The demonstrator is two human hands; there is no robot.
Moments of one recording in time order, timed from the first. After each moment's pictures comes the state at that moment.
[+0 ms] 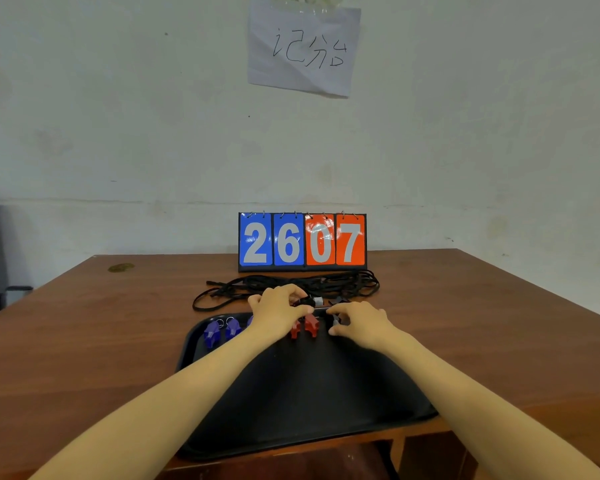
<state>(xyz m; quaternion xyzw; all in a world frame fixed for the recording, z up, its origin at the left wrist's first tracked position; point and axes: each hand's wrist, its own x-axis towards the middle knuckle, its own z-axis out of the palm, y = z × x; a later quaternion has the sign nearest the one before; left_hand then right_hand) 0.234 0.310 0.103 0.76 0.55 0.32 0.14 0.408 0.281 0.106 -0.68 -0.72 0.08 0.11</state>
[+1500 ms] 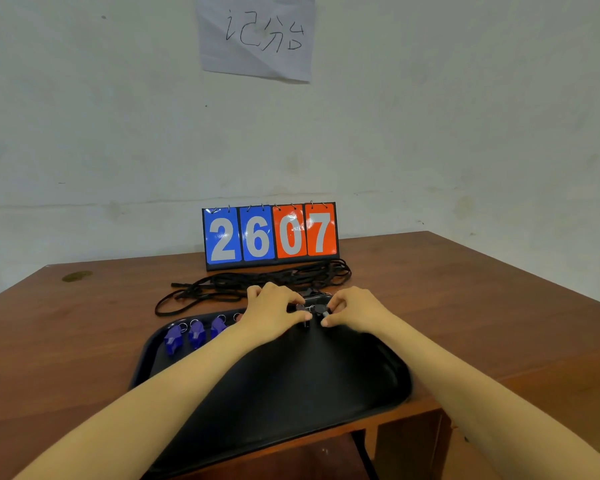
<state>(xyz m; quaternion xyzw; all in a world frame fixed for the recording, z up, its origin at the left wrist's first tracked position) 0.272 0.321 0.094 0.86 0.47 0.21 0.04 0.447 0.278 0.107 -0.71 -0.64 0.19 0.20</state>
